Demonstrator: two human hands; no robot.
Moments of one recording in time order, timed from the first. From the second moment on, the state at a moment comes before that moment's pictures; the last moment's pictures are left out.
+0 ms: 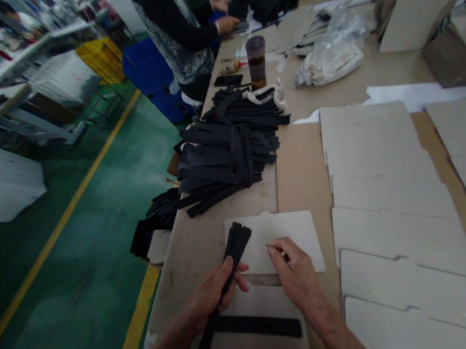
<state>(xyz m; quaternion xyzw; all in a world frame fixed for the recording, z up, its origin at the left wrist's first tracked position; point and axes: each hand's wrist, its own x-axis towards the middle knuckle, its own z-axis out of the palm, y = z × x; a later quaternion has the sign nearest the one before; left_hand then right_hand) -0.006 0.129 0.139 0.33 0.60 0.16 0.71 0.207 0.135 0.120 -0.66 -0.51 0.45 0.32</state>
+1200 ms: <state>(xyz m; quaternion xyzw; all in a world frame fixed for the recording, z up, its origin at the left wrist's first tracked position) -0.017 0.132 0.144 0.35 0.65 0.08 0.67 0.239 0.112 0.118 -0.52 -0.31 0.72 0.34</state>
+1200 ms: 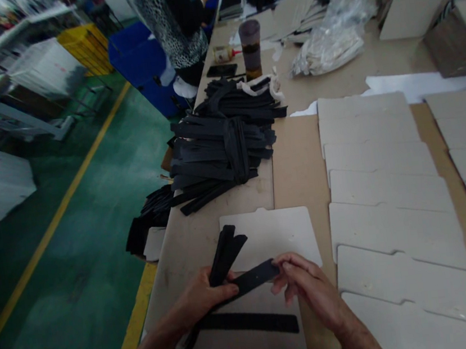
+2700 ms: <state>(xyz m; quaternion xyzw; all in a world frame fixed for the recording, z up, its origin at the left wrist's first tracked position) -0.026 0.179 0.082 0.45 0.74 0.13 0.49 0.270 0.143 0.035 -0.82 -0.38 0.33 0.29</state>
